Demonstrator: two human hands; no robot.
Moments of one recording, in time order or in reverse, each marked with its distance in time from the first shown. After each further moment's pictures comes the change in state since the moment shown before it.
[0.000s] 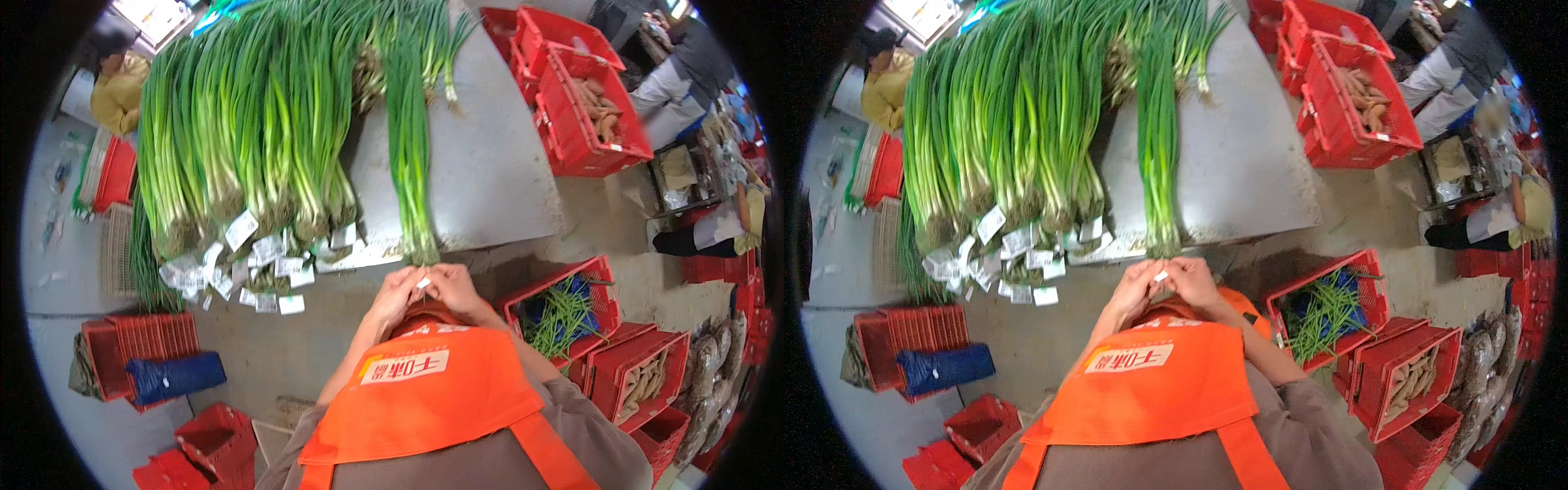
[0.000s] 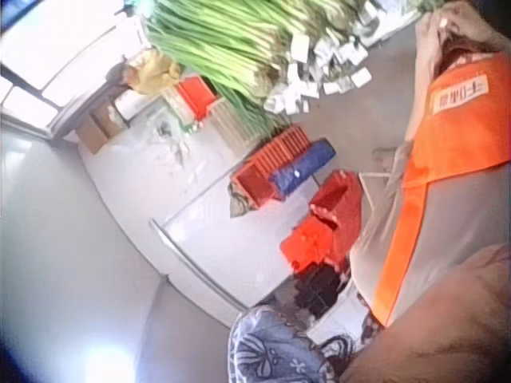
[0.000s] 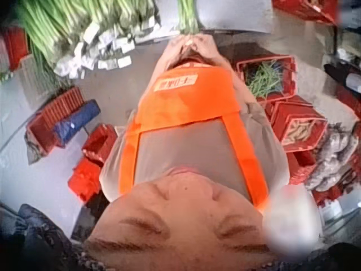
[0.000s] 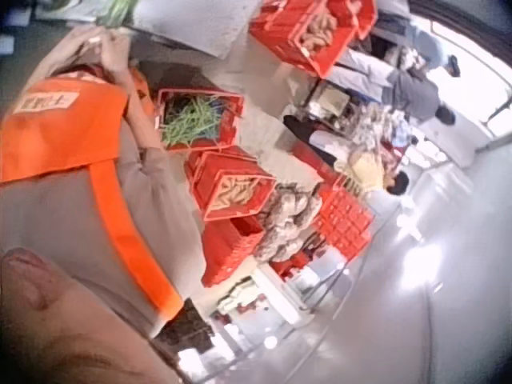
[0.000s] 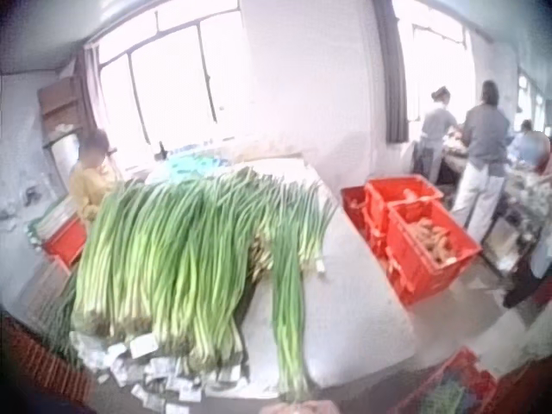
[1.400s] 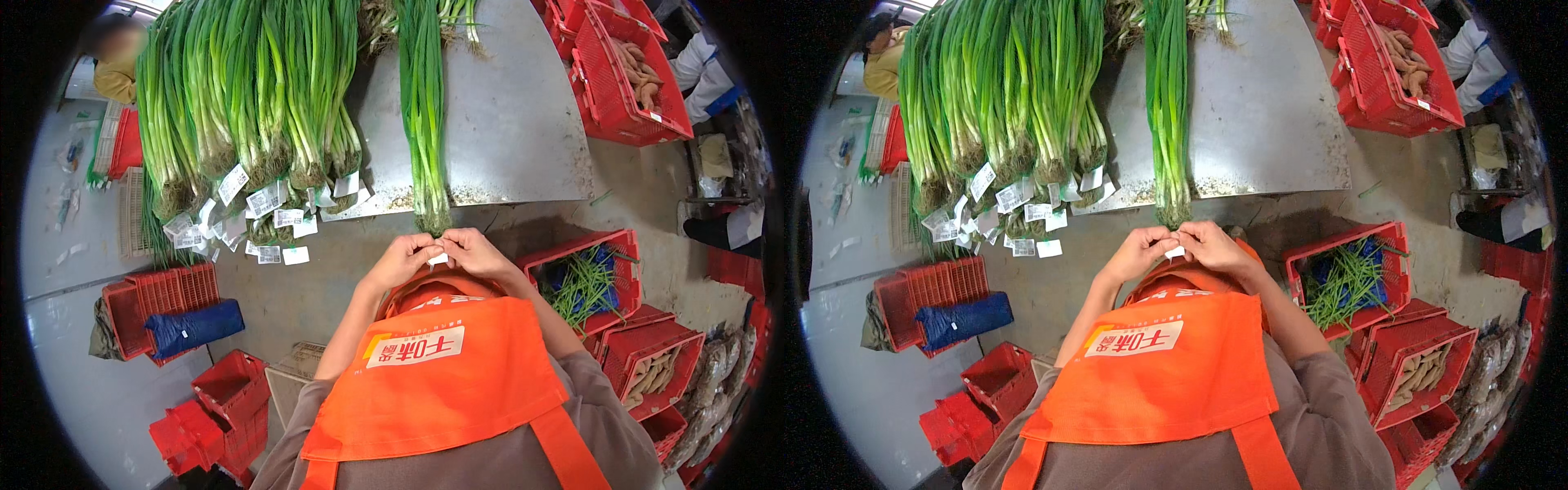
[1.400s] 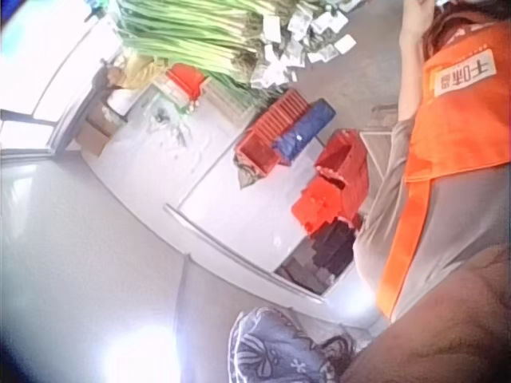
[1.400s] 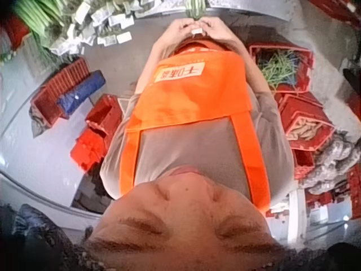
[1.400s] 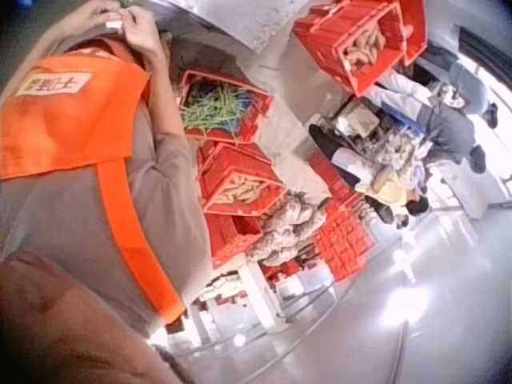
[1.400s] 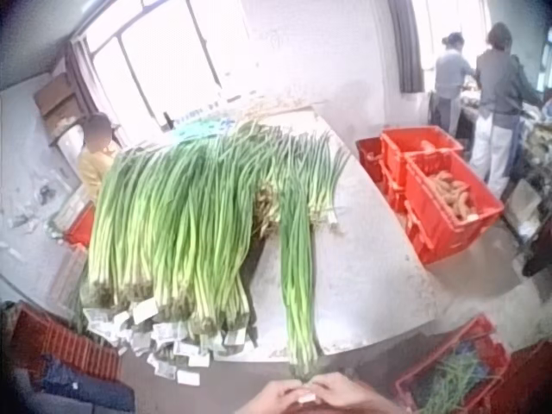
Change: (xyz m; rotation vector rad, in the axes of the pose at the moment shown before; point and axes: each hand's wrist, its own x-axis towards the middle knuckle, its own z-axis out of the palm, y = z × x) left_hand -0.003 -0.003 -0.001 0.654 -0.114 0.061; right_hand 0.005 0.000 -0.043 -0.369 -0.374 -0.011
